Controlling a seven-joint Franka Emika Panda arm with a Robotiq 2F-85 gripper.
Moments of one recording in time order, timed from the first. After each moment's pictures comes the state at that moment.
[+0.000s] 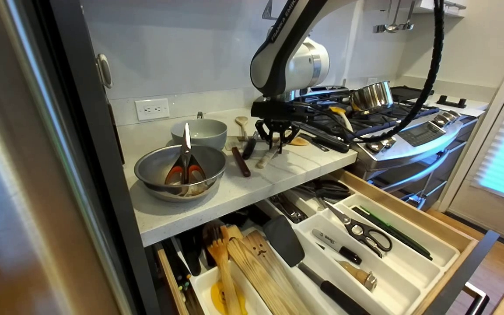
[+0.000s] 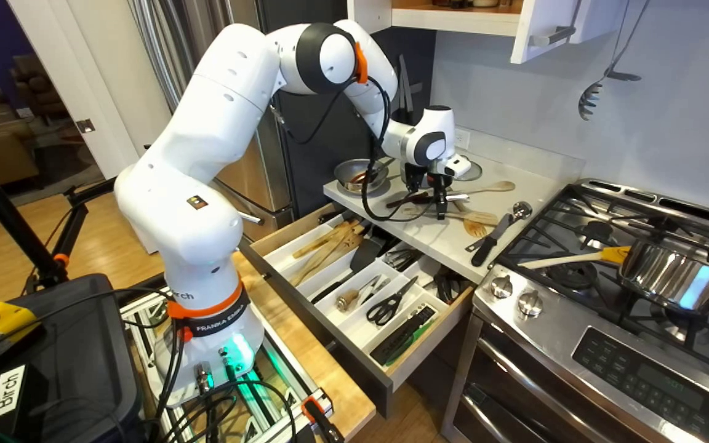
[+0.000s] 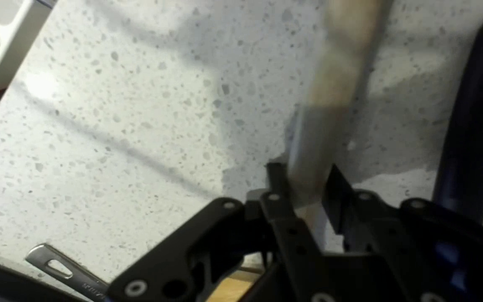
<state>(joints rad) 0.19 0.75 -0.20 -1.71 0.05 2.56 0.76</state>
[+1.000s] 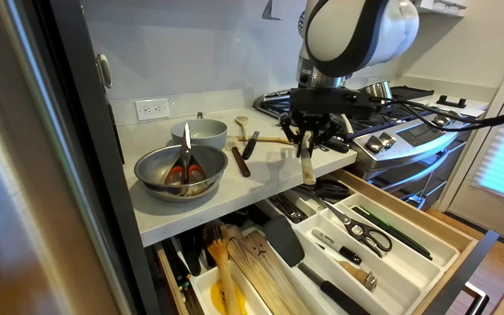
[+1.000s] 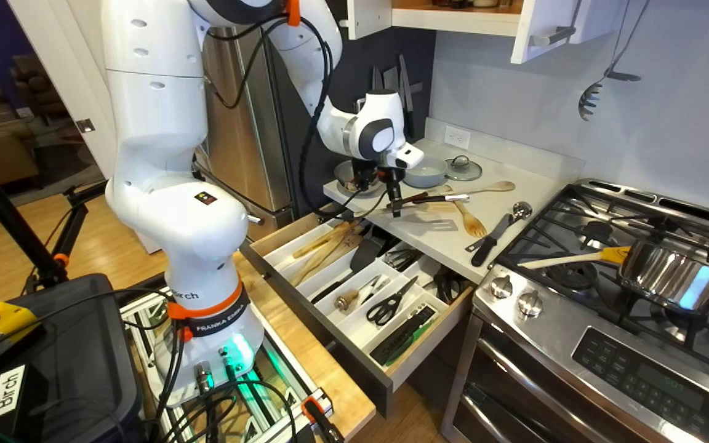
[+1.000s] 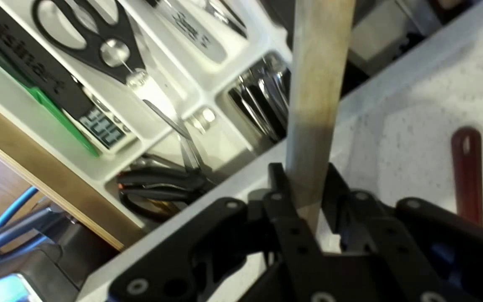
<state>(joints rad) 0.32 0.21 -0.23 -2.41 -0.07 2.75 0.75</state>
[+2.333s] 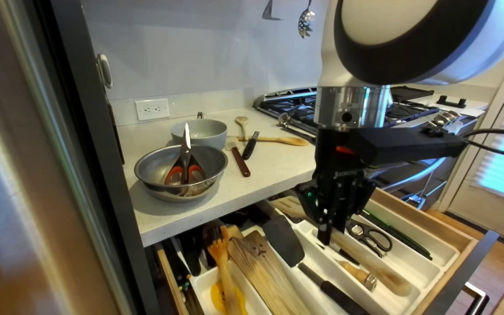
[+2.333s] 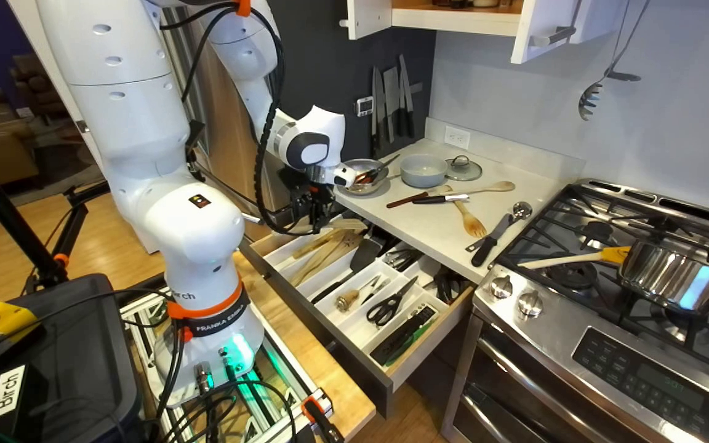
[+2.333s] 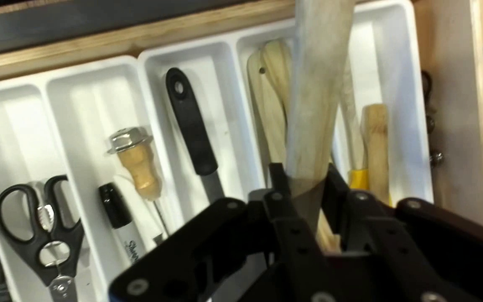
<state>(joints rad) 0.23 0.00 0.17 -2.75 0.32 2.63 0.23</state>
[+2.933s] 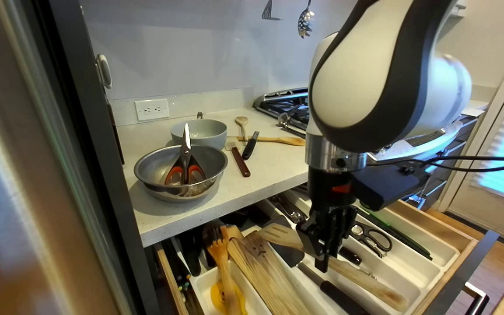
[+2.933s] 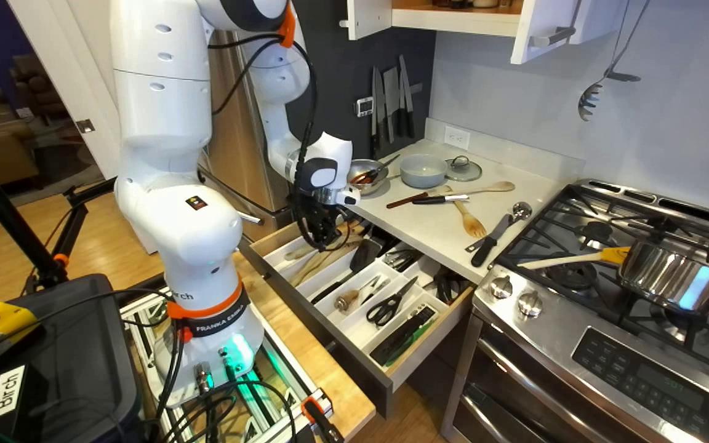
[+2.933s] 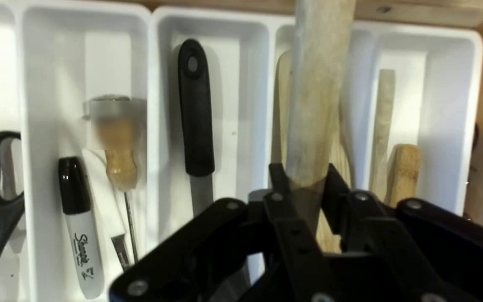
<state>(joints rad) 0.18 0.26 0.18 -2.67 0.27 2.76 -0.04</state>
